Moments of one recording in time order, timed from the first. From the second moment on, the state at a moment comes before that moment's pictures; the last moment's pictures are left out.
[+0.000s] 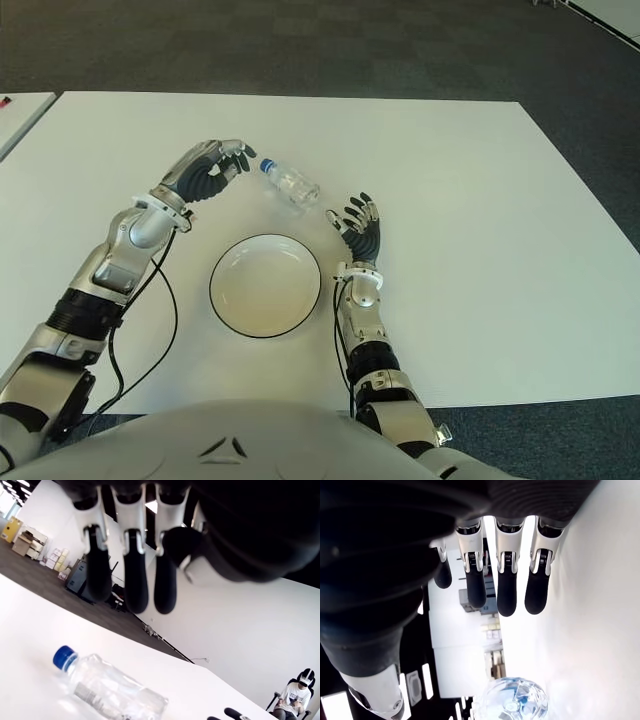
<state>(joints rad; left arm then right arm) -0.30 0.41 -0.24 0.12 0.47 -0.19 -0.07 -0.18 0.06 -0.01 0.65 0.05 -0.46 -0.27</state>
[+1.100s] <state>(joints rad) -0.30 0.38 -0.24 0.22 0.50 -0.20 -0.02 -0.19 0.06 -0.01 0.67 0.04 -0.46 -0.27</state>
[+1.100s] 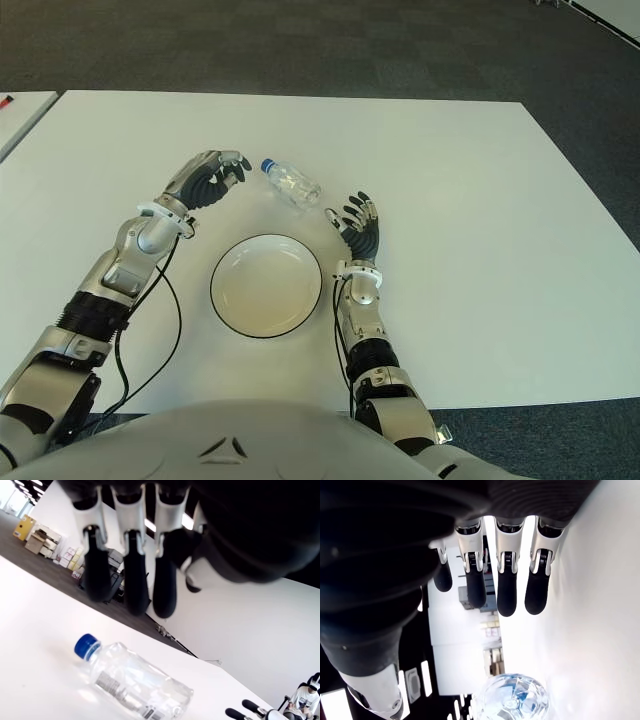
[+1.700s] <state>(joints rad) -0.30 0.38 -0.24 0.28 0.51 -0.19 0.04 -0.19 0.06 -0.02 0.67 0.05 -0.46 -0.25</state>
